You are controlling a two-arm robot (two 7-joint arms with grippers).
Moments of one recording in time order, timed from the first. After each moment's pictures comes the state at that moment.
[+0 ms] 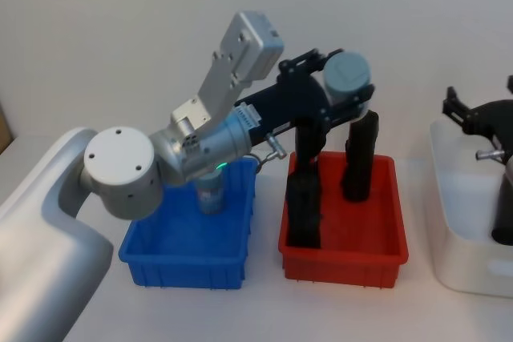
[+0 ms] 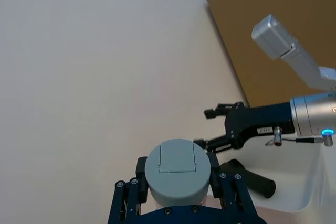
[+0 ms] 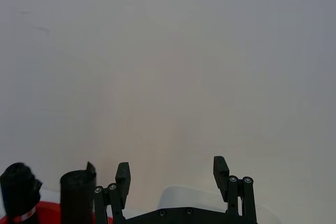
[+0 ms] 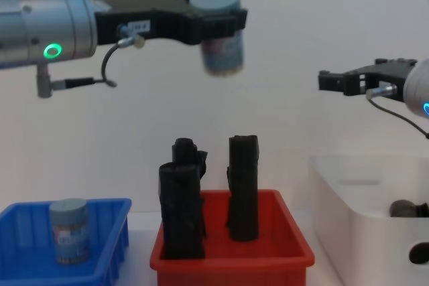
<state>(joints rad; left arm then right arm) -0.50 0.39 0.34 -1.56 -0.24 0.02 -0.57 0.44 0.06 -0.20 -1.39 -0.01 0.17 0.04</state>
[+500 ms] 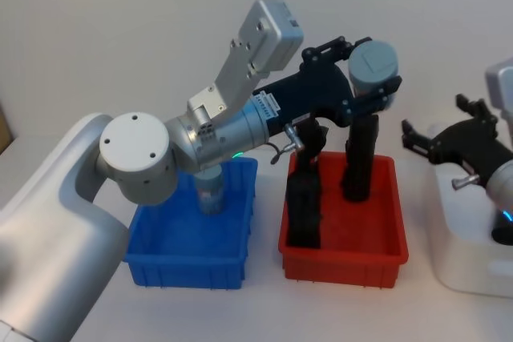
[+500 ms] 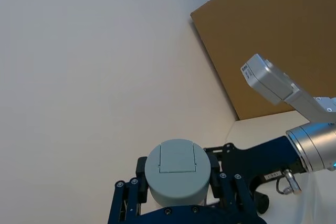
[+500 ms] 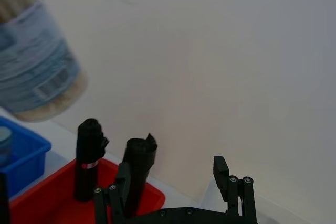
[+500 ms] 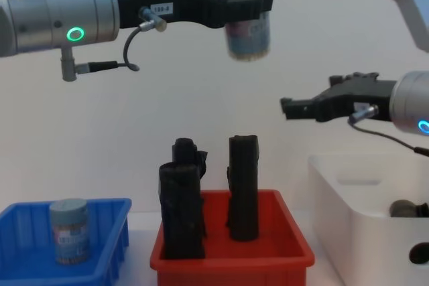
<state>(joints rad) -0.55 0.35 0.35 -1.53 -0.23 -0.02 -0.63 0.41 0.10 -0.22 -1.44 -0.11 0.20 0.30</state>
